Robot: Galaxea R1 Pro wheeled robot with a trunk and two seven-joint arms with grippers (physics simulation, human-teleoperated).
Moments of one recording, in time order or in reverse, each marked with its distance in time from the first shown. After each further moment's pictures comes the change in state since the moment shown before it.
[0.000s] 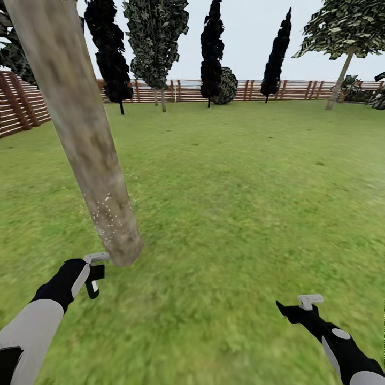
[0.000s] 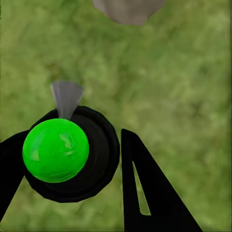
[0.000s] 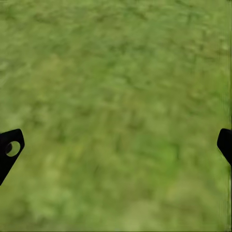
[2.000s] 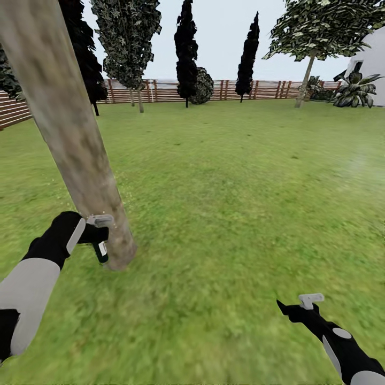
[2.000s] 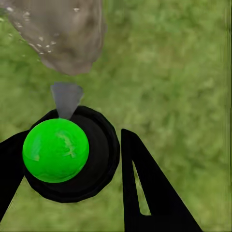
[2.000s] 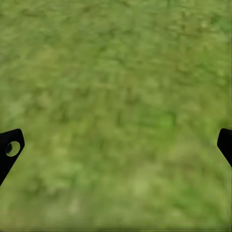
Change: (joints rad) left arm -0.220 0.049 -0.114 -0.155 0.004 0.347 -0.193; right arm 0.000 -0.003 -0.002 -0.008 0.000 0.001 0.003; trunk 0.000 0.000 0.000
